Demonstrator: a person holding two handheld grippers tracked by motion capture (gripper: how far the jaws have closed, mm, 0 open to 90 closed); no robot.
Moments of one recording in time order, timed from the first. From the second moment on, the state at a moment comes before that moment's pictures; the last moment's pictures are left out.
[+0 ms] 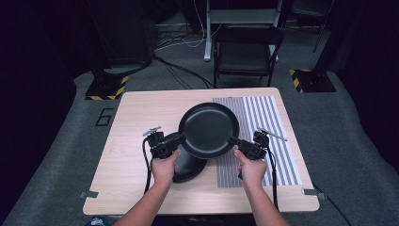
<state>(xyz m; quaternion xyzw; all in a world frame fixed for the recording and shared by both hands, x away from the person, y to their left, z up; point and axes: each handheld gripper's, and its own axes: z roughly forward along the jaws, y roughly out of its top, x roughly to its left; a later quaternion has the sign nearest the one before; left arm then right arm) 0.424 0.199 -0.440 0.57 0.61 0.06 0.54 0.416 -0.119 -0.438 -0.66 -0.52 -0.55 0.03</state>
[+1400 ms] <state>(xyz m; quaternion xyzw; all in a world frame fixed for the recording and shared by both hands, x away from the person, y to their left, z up) 0.449 0.112 -0.439 0.62 0.57 0.02 0.54 0.391 -0.202 -0.437 -0.69 -0.47 -0.55 -0.01</state>
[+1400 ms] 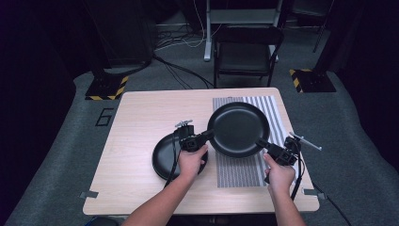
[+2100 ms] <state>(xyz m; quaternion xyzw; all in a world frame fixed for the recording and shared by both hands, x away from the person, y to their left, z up) 0.450 0.075 -0.465 0.63 0.57 -0.01 0.53 0.379 -0.236 -0.460 -0.71 -0.46 -0.53 -0.02</state>
